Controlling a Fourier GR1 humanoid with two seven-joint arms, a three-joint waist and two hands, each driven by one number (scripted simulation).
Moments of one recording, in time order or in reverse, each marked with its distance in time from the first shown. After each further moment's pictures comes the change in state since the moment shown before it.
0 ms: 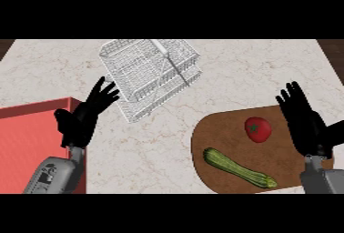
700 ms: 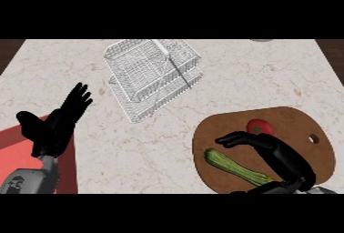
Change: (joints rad) left arm 0.093 0.088 0.085 -0.086 0.092 -0.073 0.086; right arm 0.070 -0.113 0.337 -0.318 0.250 0.438 -0.255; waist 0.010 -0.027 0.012
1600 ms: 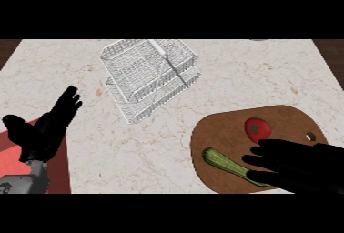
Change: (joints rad) left arm 0.040 0.025 0.037 -0.031 0.012 -0.032 0.018; right arm -0.100 -0.541 -0.066 -0.383 0.469 0.292 -0.006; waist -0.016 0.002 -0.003
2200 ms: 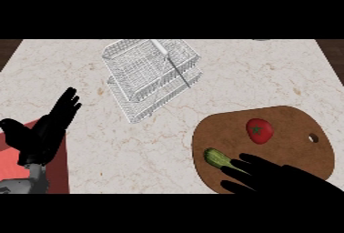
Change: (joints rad) left arm 0.024 -0.027 0.026 -0.033 -0.028 -0.028 0.009; right arm 0.105 0.200 0.170 -0.058 0.323 0.004 0.172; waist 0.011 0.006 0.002
